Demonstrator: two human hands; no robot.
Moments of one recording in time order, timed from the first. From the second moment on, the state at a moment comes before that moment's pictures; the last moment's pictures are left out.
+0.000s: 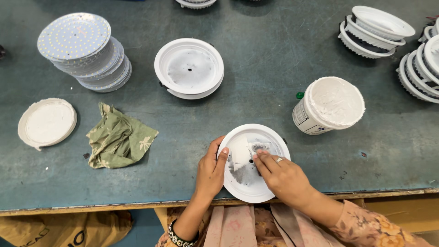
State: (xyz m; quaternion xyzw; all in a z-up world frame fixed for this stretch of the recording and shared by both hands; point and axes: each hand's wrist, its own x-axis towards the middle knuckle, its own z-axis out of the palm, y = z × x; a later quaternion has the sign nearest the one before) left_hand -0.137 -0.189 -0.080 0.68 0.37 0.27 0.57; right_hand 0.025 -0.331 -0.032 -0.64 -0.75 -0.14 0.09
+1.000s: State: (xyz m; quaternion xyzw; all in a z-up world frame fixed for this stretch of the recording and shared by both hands) left_hand -0.137 -0.191 -0.083 0.67 0.35 0.30 0.59; right_hand 0.052 -0.316 0.004 -0.54 -0.82 -0.08 0.16
